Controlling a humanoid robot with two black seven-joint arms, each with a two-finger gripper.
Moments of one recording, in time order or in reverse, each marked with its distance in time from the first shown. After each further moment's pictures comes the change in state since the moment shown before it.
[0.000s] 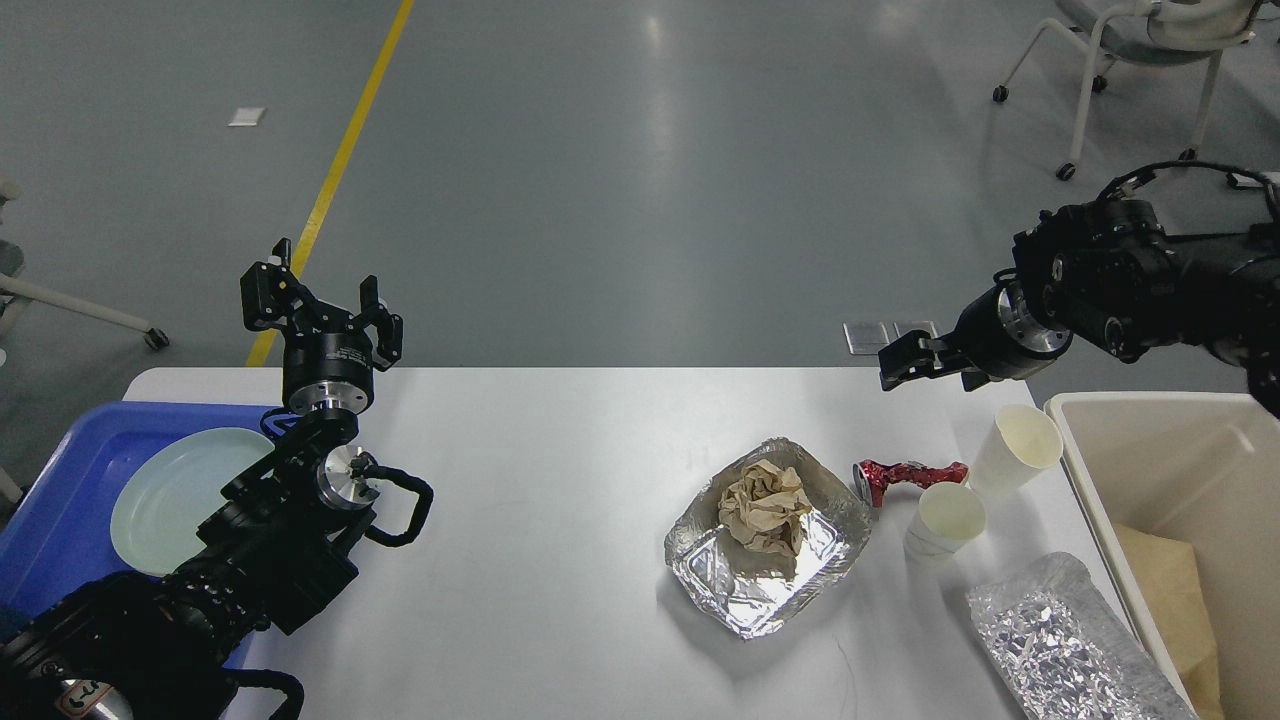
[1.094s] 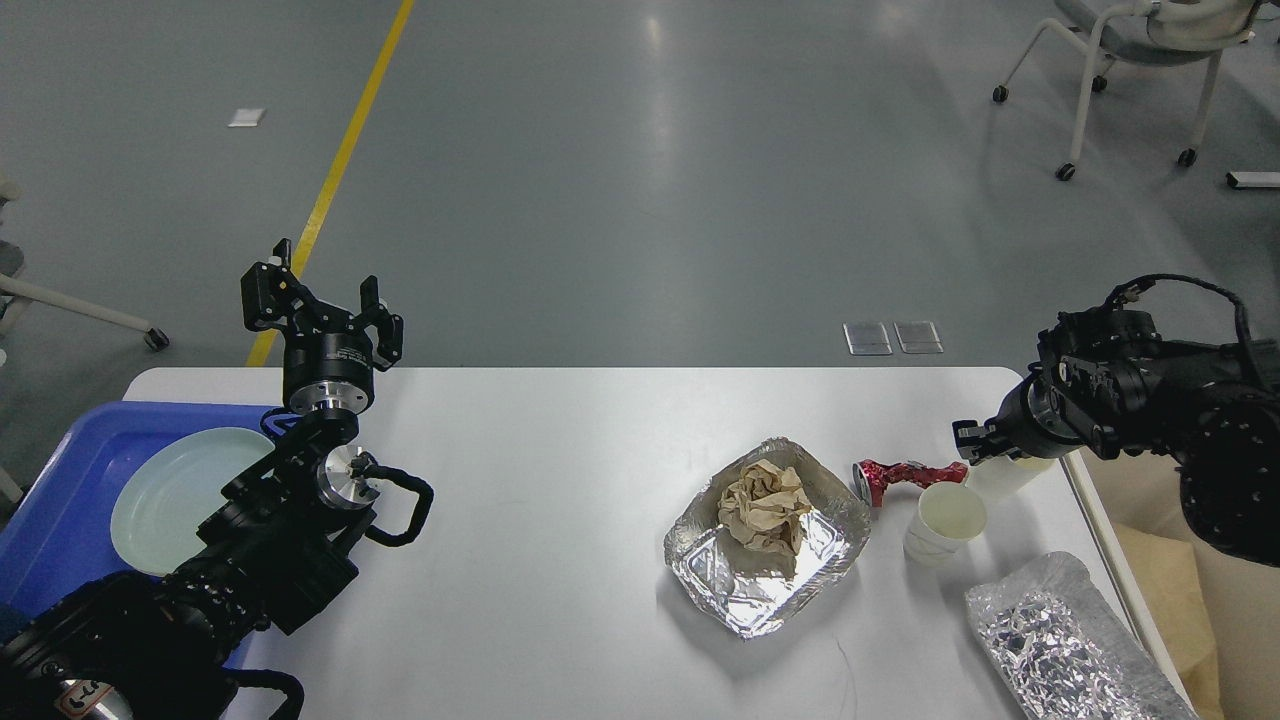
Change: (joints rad) left arm 0.001 0.000 0.000 0.000 0.000 0.000 0.000; right arm -0.281 0.031 -0.038 -0.234 0.014 -0.019 -0.120
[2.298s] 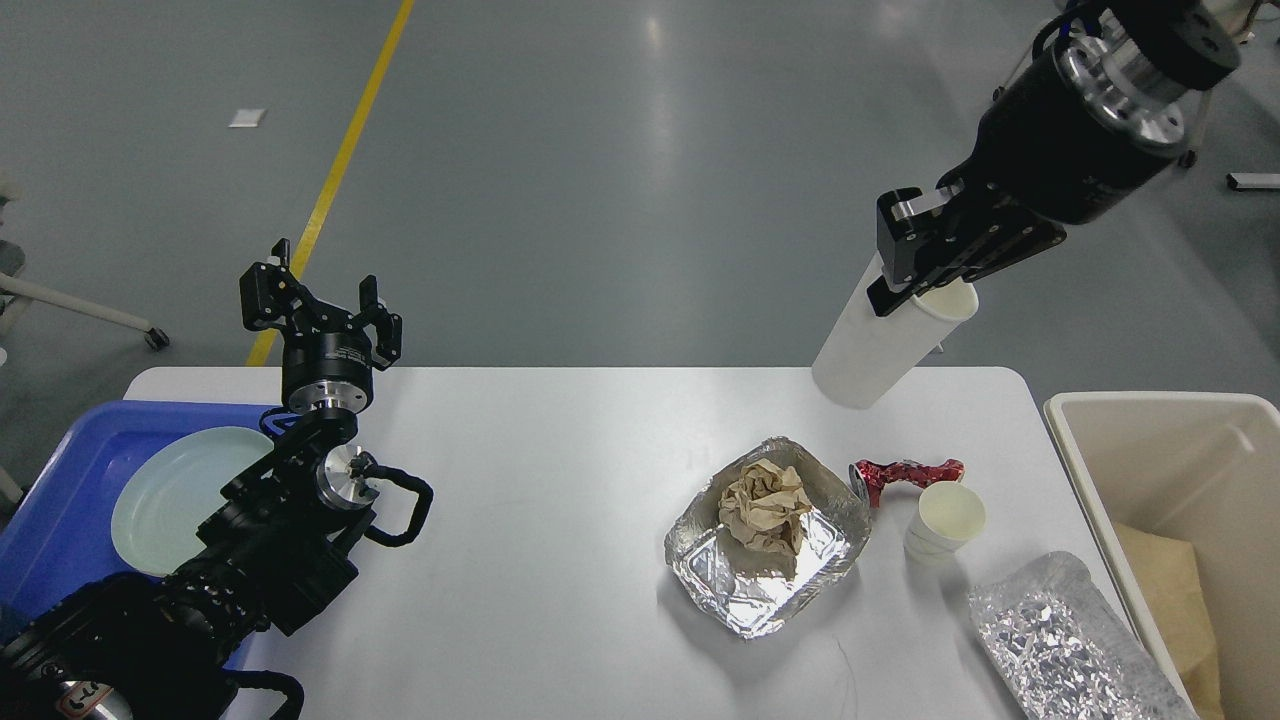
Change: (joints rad) left arm 0.000 0.000 0.000 0.000 0.000 0.000 -0.005; right arm 1.294 -0.227 0.118 1.088 0.043 0.356 0.031
